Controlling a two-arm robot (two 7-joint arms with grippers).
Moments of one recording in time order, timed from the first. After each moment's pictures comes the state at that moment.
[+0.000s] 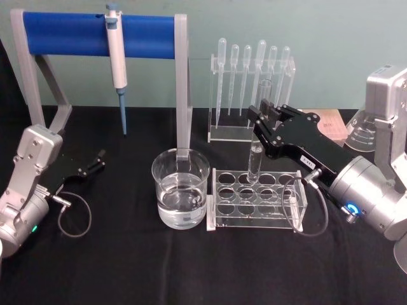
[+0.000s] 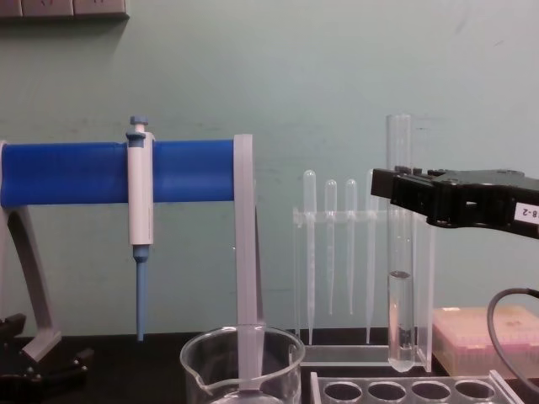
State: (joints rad) left arm -0.20 0.60 0.45 -1.41 -0.25 -0.12 0.03; right arm 0.10 0.43 -0.29 -1.85 0.43 0.13 0.31
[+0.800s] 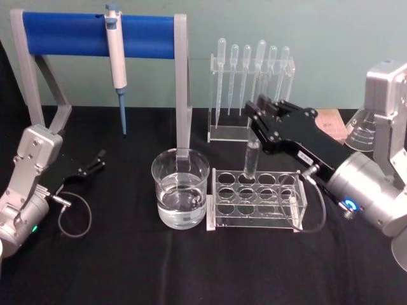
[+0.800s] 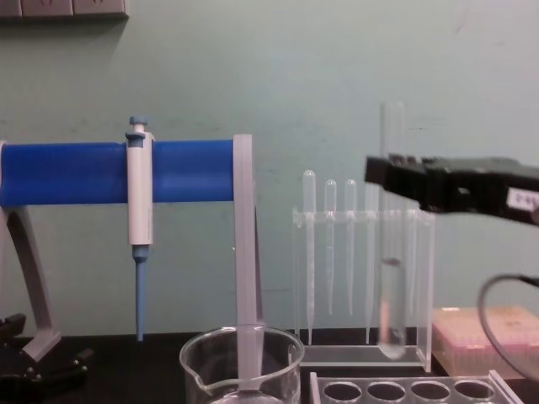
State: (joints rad) left arm -0.20 0.60 0.45 -1.41 -0.25 -0.12 0.03; right arm 0.11 0.42 -0.29 -1.86 0.43 0.13 0.31
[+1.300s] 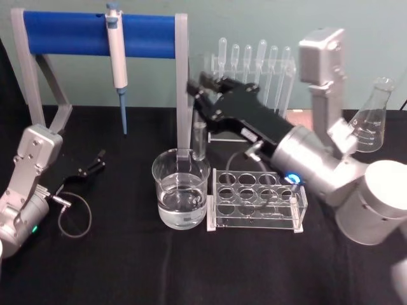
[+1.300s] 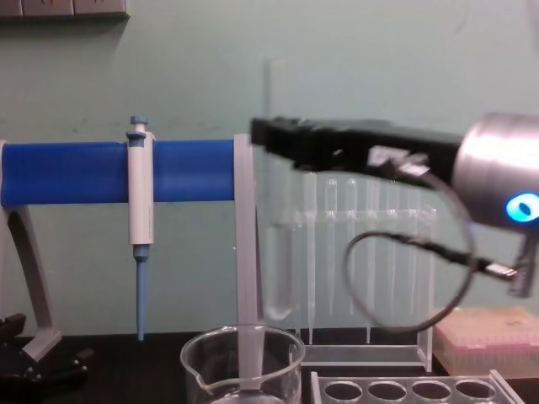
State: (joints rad) left arm -0.20 0.60 0.45 -1.41 -0.25 -0.12 0.03; right arm 0.29 0.32 -0.43 -1.77 0.39 0.15 0.33
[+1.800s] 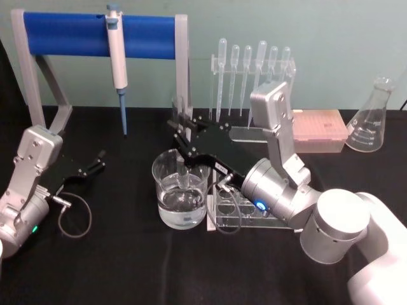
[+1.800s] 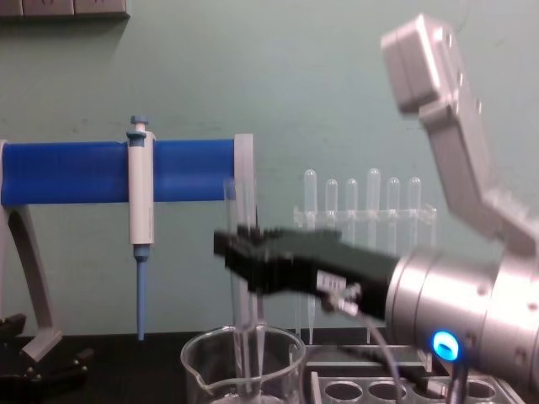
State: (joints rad) left arm -0.20 0.60 0.45 -1.41 -0.25 -0.12 0.03; right arm 0.31 0.23 -0.51 -1.52 0.31 0.01 0.35
